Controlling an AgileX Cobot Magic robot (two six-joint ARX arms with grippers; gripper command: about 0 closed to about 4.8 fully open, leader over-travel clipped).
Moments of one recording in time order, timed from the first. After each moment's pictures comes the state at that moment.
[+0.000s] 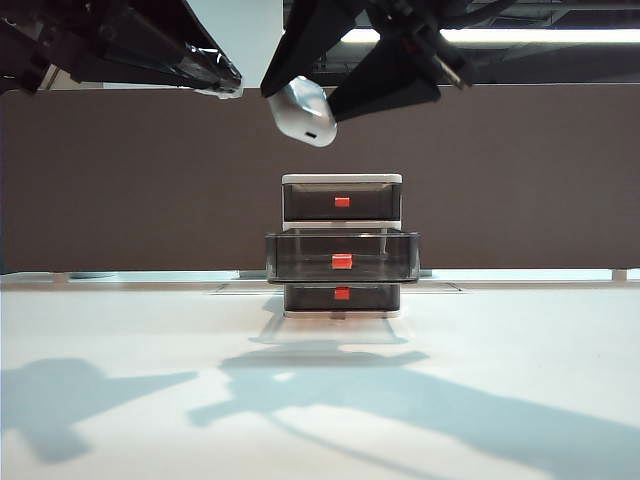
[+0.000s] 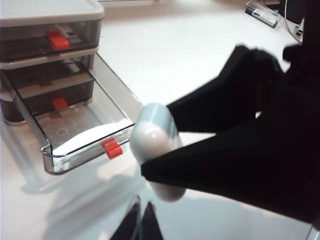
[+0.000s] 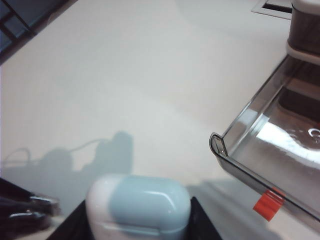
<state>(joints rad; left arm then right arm) -0.77 0.89 0.56 0.01 0.09 -0.27 0.82 1.25 0.87 -0.10 -0.05 0.29</state>
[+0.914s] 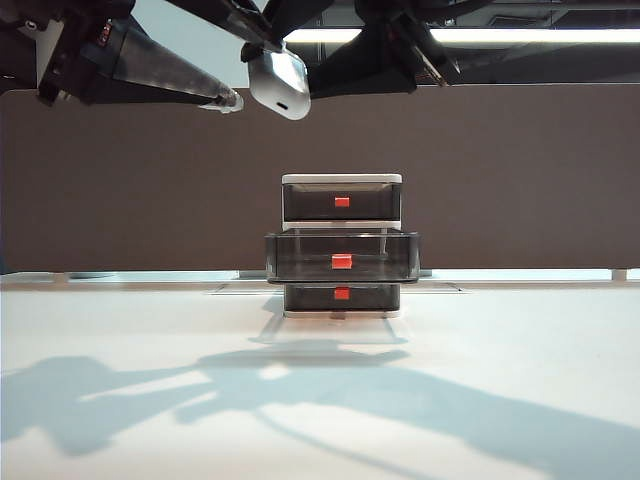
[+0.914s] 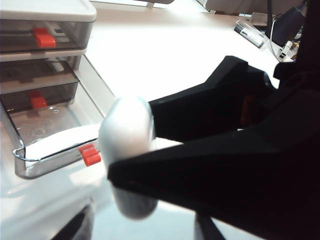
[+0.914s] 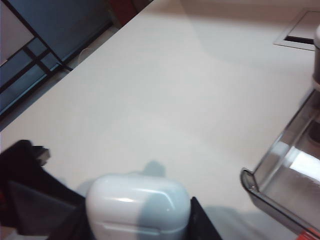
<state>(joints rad) -0.80 0.92 0.56 0.09 0.09 -0.39 0.83 1.25 0.84 0.07 -0.10 0.34</state>
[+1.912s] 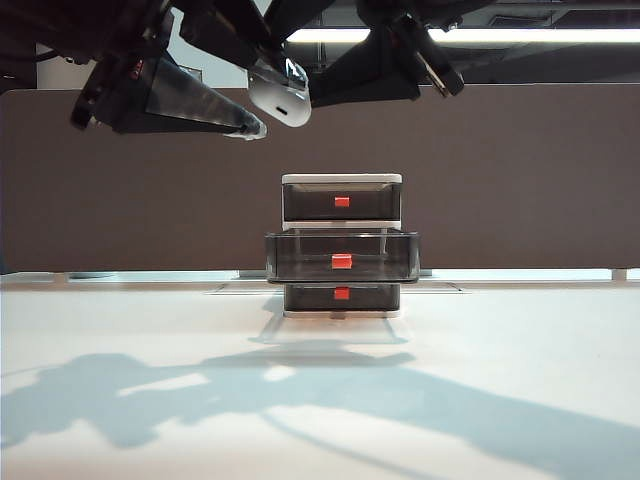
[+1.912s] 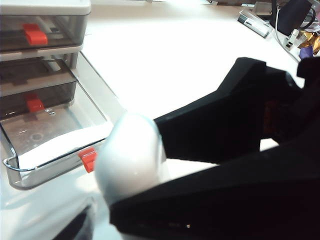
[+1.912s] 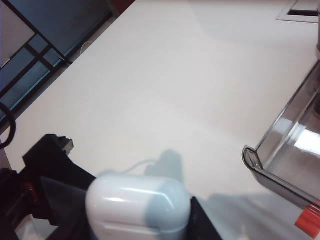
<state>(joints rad) -0.80 1.03 0.55 0.19 0.10 -0.34 0.83 1.25 0.84 0.01 -0.12 0.40</state>
